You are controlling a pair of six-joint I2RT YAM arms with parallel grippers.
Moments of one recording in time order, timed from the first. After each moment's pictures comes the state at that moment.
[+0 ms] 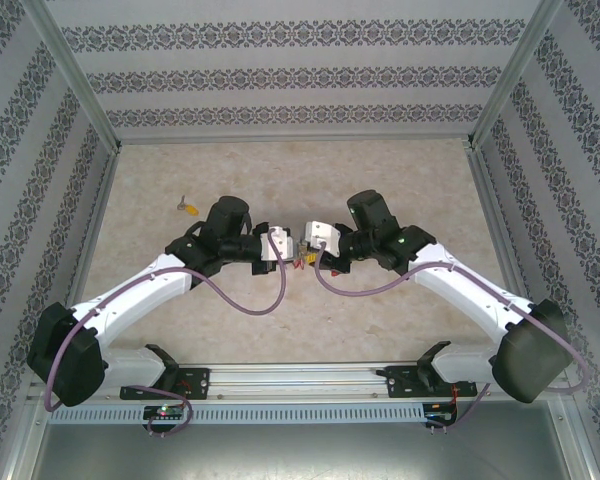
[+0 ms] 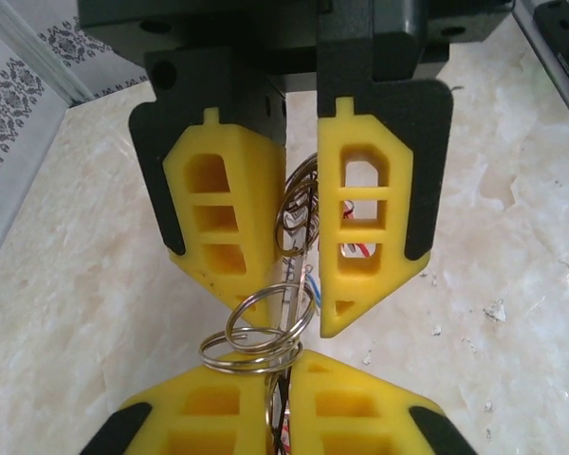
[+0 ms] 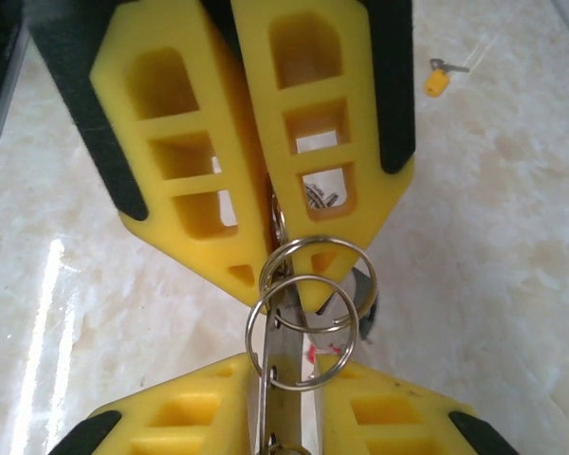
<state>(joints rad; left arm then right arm) -0.59 1.27 0.91 -0.22 0.59 0.77 0.60 1.27 0.97 -0.44 -0.56 -0.70</state>
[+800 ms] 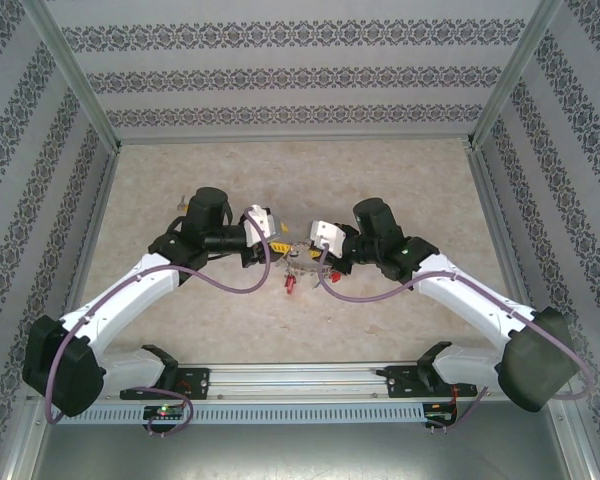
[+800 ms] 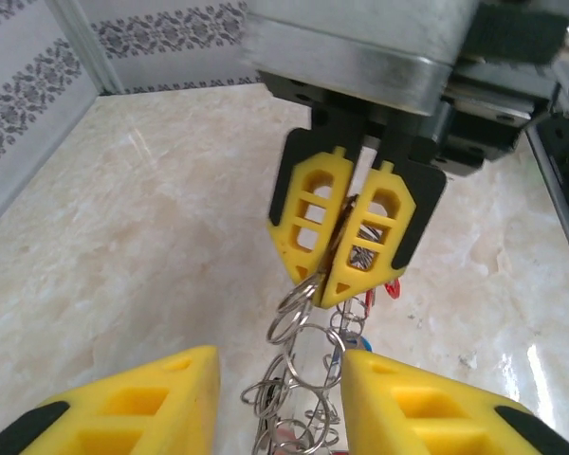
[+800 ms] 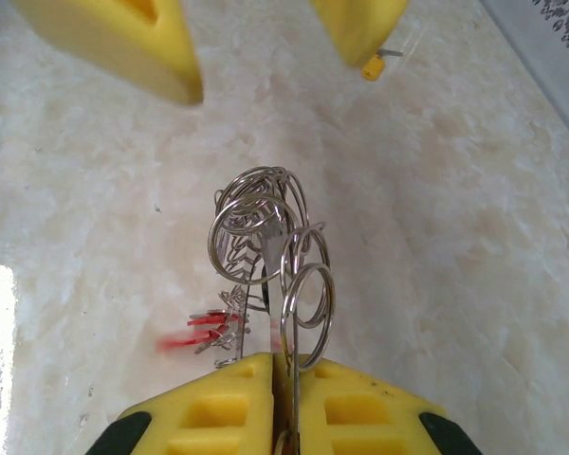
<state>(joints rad) -0.48 1.21 0.91 -0.20 0.71 0.53 0.60 1.22 0.86 -0.30 -0.47 -0.63</state>
